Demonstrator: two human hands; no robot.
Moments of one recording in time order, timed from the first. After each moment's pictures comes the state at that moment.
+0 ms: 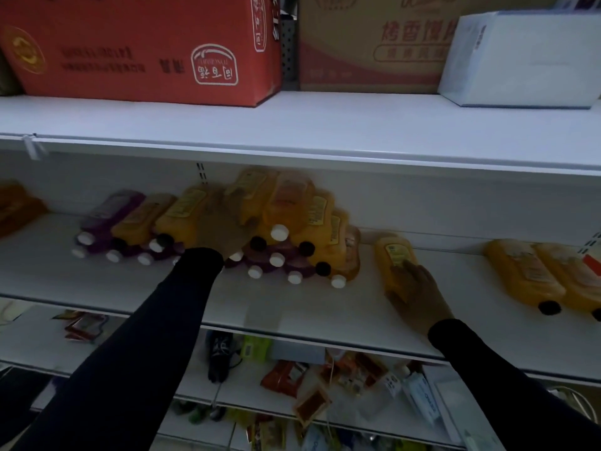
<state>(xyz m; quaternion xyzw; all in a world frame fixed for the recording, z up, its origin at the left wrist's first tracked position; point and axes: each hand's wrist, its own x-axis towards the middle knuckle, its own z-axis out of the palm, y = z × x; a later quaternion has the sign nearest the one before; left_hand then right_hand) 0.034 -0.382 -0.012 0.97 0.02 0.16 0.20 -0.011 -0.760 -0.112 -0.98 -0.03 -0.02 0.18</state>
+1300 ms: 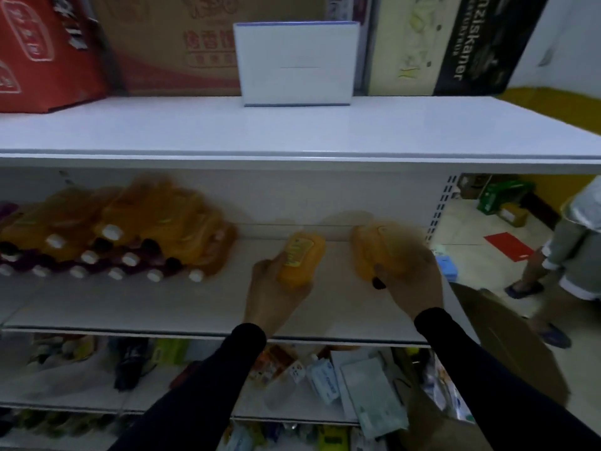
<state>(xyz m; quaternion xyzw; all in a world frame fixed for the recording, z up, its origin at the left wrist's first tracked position) -0.074 -0.762 -0.056 0.89 -0.08 0.15 0.41 -0.050 -1.015 -0.078 -0.90 0.11 -0.18 0.39</state>
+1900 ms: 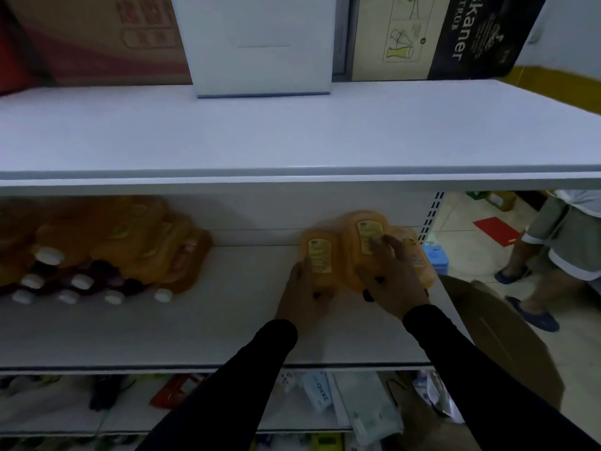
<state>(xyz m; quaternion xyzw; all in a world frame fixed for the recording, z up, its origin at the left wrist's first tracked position) 0.002 -0.835 -0.113 0.89 -0.09 -0.06 0.43 -0.008 -1.031 -0.087 -0.94 0.00 -0.11 0.33</state>
